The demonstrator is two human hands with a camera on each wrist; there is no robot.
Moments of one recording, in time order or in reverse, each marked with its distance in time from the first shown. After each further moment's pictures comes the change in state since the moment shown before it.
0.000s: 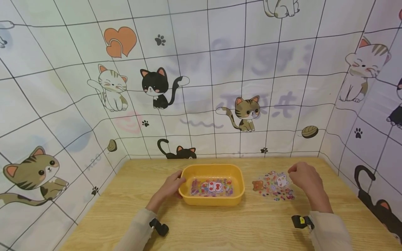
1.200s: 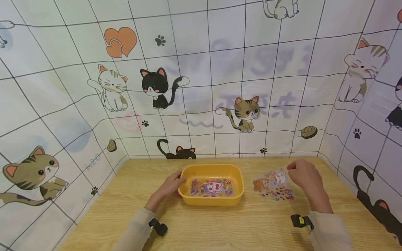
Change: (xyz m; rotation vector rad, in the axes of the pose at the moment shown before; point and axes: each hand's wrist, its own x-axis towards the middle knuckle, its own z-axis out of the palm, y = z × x) left_hand -0.001 0.003 -0.002 0.001 -0.021 -0.008; right_hand -0.008 -0.013 -0.005 0.002 0.070 -0.056
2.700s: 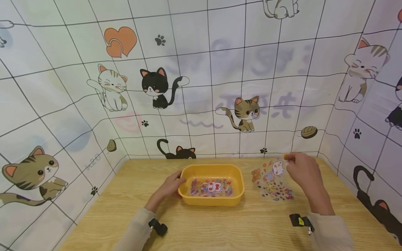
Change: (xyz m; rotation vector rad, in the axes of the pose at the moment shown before) left_hand 0.000 -0.001 0.000 -0.005 -0.002 0.006; right_hand -0.012 -0.036 -0.005 0.012 0.248 -0.078
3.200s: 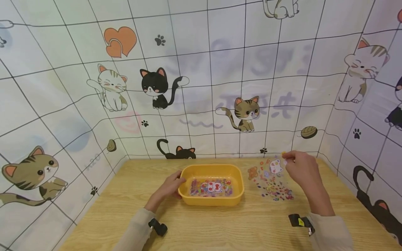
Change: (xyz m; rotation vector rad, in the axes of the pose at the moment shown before) left_hand 0.000 0.000 0.000 0.000 0.002 -0.008; right_hand 0.000 -0.008 -0.004 0.052 0.022 0.002
